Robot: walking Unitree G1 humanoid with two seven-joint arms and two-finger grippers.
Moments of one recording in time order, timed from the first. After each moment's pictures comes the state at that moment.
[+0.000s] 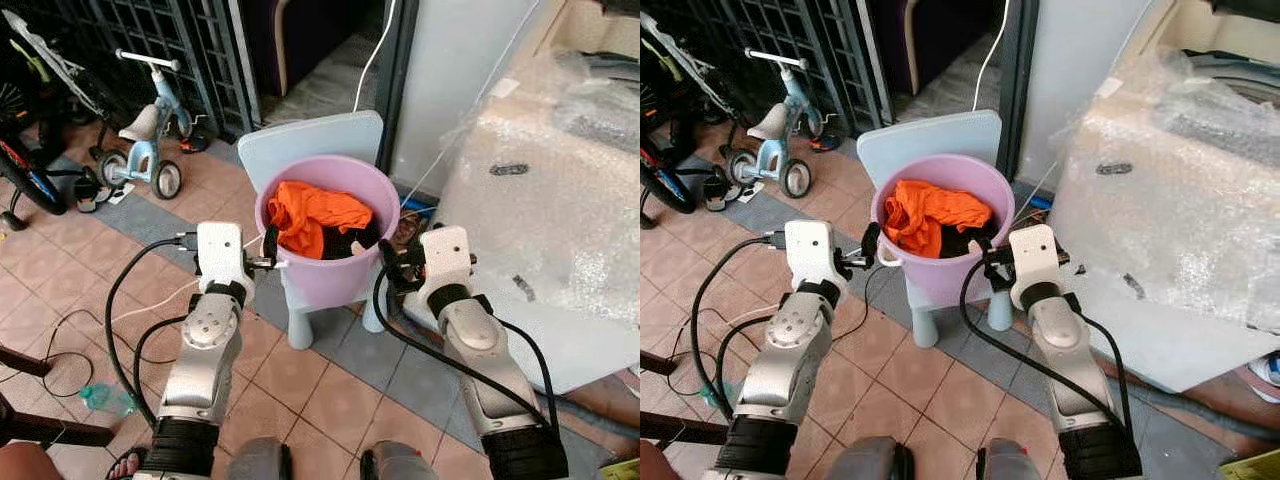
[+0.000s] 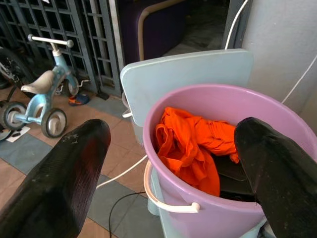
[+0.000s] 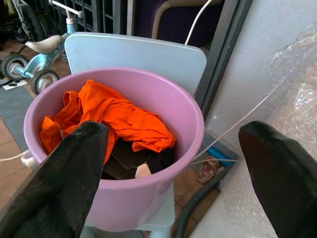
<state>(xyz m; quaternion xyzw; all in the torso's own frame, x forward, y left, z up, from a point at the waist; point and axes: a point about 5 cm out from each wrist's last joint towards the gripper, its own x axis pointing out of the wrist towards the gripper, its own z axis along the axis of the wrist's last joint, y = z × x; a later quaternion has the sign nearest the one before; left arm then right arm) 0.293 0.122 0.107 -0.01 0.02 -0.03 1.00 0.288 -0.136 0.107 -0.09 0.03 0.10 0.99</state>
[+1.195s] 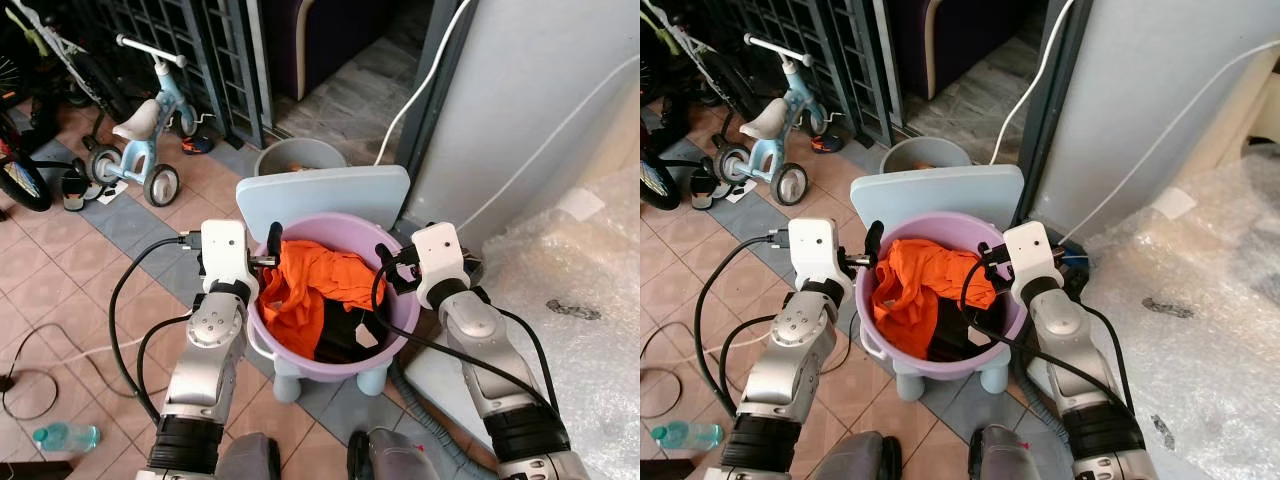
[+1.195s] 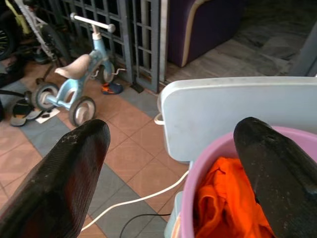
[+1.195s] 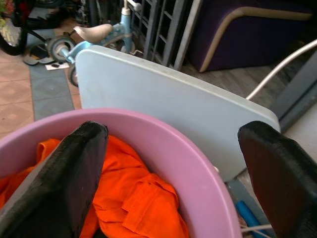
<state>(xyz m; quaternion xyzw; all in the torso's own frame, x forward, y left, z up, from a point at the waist) 0.291 0.129 0.104 -0.01 0.04 -0.01 1.00 0.305 -0.125 0.107 -0.13 0.05 0.16 0.98</state>
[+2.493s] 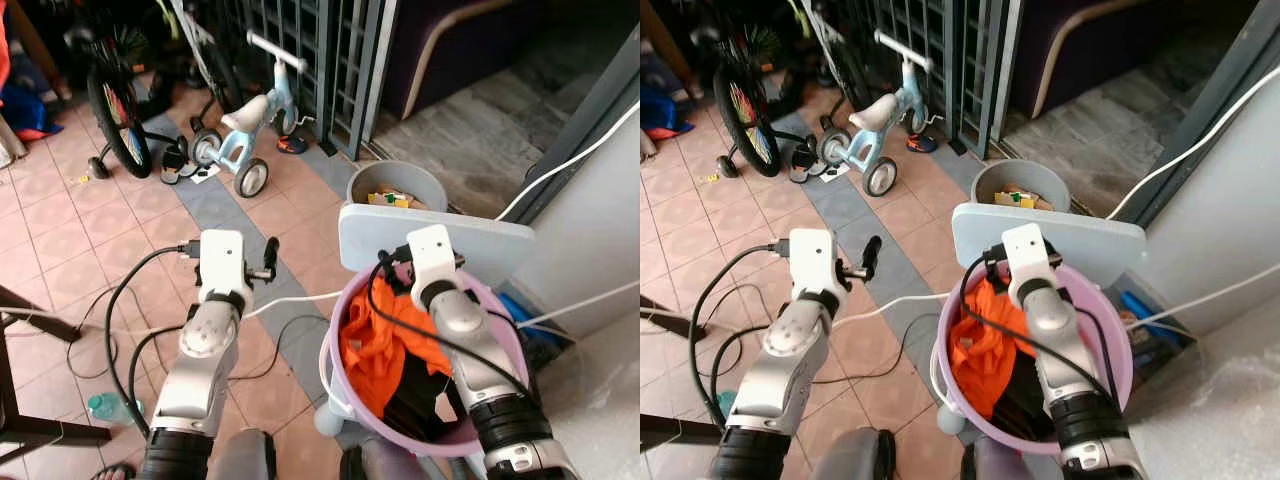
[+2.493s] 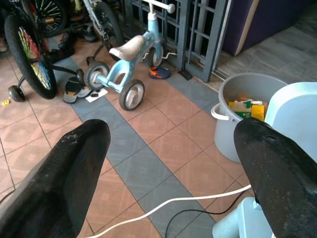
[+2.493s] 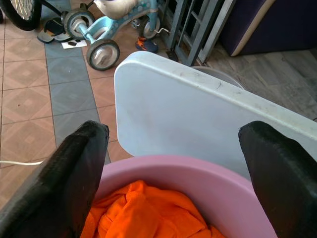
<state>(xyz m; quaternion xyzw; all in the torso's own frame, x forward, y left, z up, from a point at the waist) 0.285 0.130 0.093 0.00 0.08 -0.03 1.00 0.311 -0.137 0.080 -0.13 0.13 0.09 0.98</state>
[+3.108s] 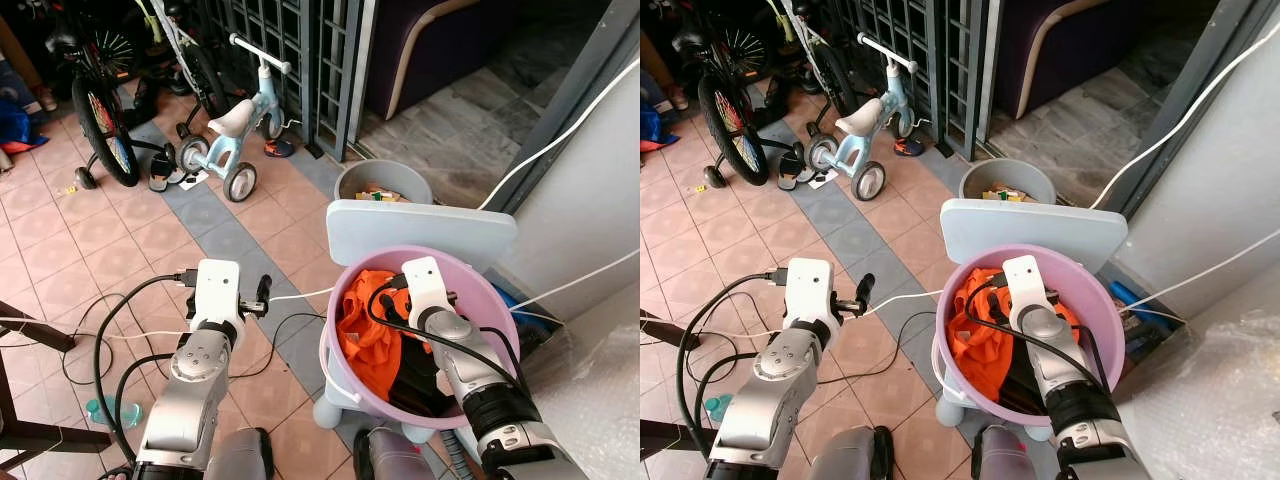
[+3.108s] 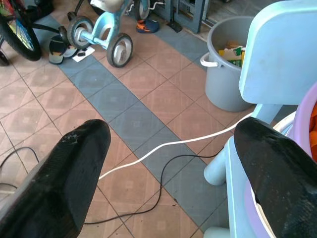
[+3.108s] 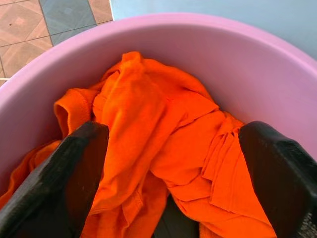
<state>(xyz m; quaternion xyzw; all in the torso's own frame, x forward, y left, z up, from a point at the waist) 0.247 0.131 0.077 0.02 0.18 -0.04 0.98 0.307 -0.140 0.031 -0.11 0.29 0.10 0.94</state>
